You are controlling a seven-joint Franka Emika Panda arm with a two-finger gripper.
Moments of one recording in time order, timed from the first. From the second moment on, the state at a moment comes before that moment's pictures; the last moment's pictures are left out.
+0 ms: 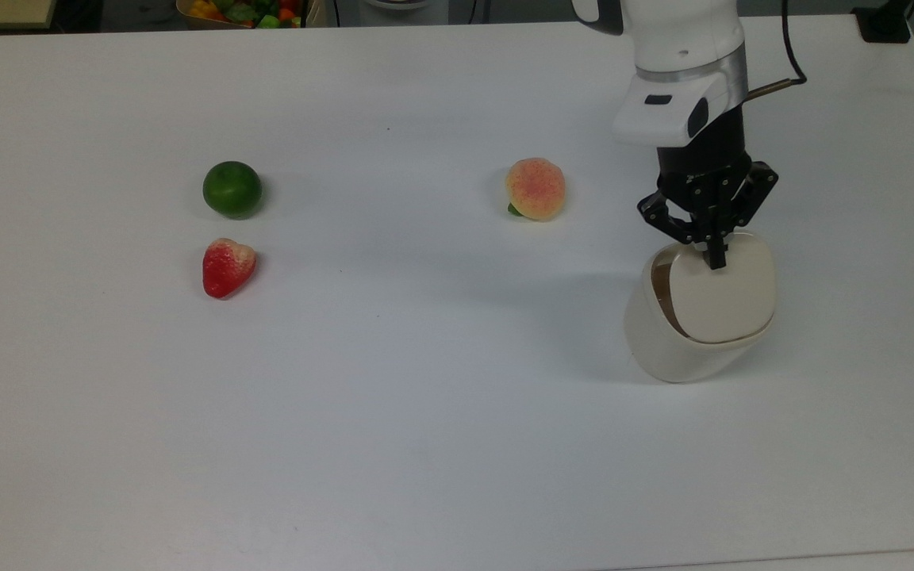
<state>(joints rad) 0.43 0.50 0.08 -1.45 0.10 2.54 0.19</state>
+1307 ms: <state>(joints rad) 0.43 0.50 0.09 -1.52 0.08 2.52 0.19</state>
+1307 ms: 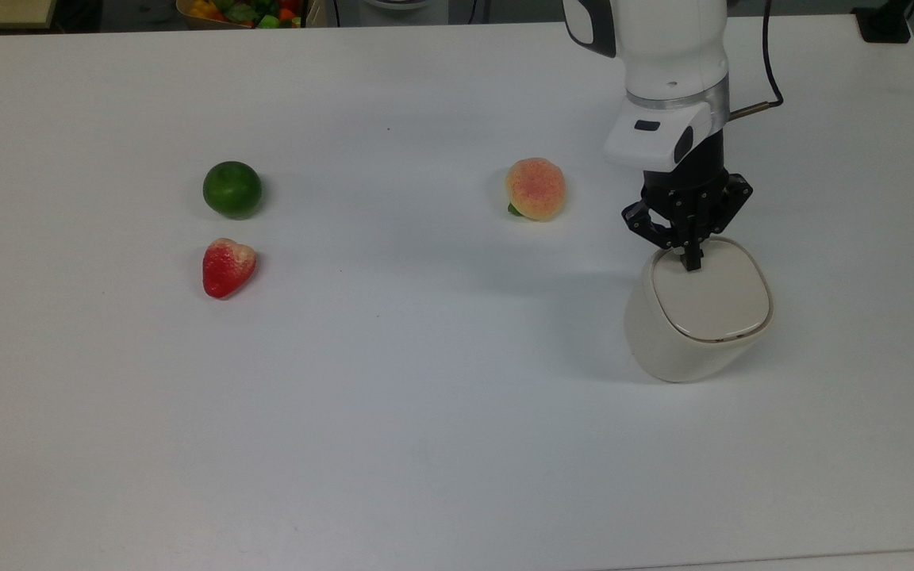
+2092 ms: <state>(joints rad) 0.43 0.50 0.10 -1.52 0.00 2.52 0.19</state>
